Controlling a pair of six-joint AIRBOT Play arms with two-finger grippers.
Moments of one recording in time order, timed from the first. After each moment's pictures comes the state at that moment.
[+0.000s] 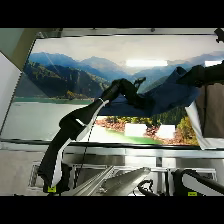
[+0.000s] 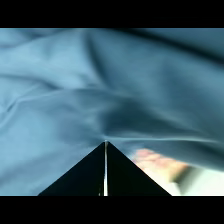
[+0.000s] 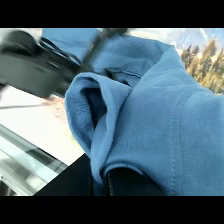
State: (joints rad) left arm -0.66 -2.20 2.07 -2.30 1.20 1.59; right arm -0.19 -1.28 1.52 2.31 -1.56 -1.83
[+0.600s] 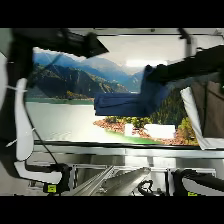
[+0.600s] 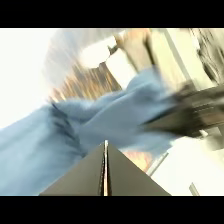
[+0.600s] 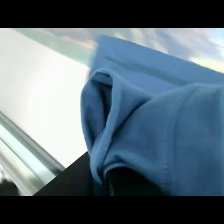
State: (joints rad) left arm -0.18 -1.51 2.04 -2.38 1.38 1.65; right arm 0.25 -1.41 1.52 2.33 -1.20 -1.69
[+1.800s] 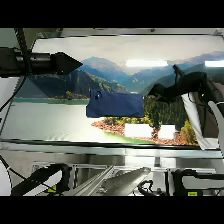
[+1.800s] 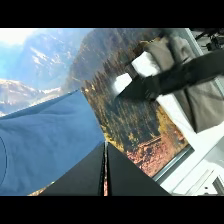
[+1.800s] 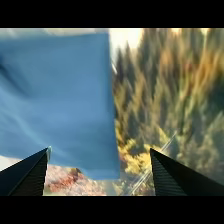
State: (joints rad) left arm -0.07 -1.13 1.55 -2.38 1.30 1.82; right arm 0.02 -1.55 1.18 2.26 -1.10 -1.65
